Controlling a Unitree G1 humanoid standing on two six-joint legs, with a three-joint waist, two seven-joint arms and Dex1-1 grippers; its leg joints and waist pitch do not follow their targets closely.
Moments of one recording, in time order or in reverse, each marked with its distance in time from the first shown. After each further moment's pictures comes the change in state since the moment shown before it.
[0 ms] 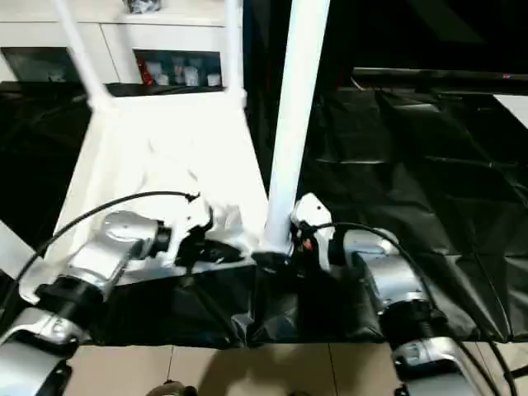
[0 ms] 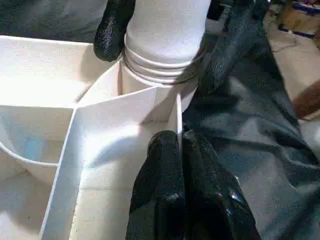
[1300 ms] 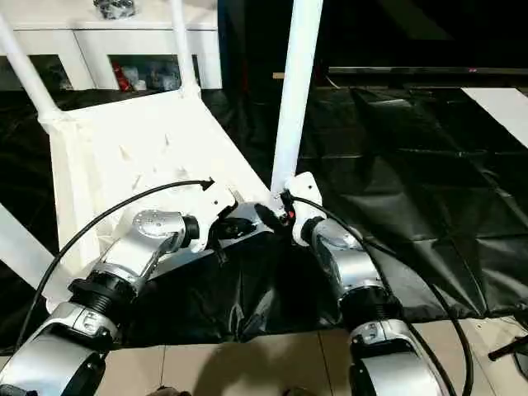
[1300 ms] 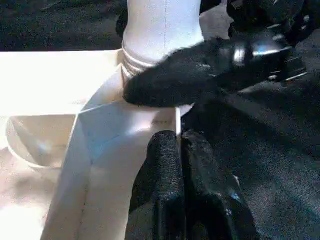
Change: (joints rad) left arm -0.058 -0.159 0.039 0.061 0.097 0.073 0.424; right arm -0.121 0.197 -0.120 0.232 -0.098 -0.059 -0.544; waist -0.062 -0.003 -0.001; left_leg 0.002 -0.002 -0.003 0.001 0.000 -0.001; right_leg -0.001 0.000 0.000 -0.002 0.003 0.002
